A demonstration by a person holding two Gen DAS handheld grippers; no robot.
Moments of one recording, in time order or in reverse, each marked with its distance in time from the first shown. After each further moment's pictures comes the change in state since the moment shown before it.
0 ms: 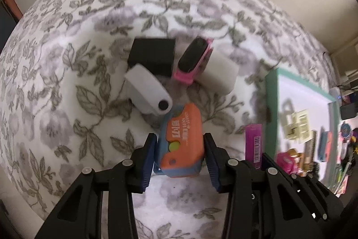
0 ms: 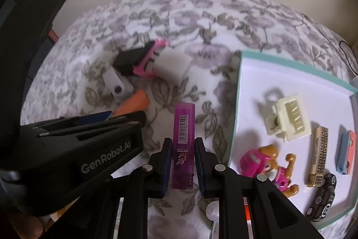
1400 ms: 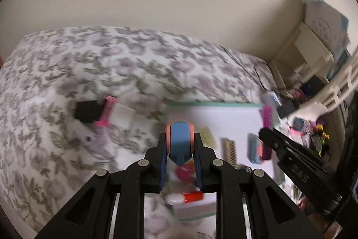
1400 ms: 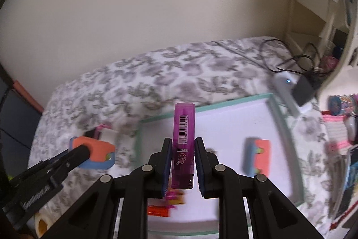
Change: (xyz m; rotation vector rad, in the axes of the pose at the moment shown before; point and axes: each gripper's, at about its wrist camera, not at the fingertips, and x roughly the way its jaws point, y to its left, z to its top) left arm -0.097 -0.105 -0.021 0.196 -0.231 -0.192; right arm -0.119 -0.145 0.006 0.310 -0.216 -0.124
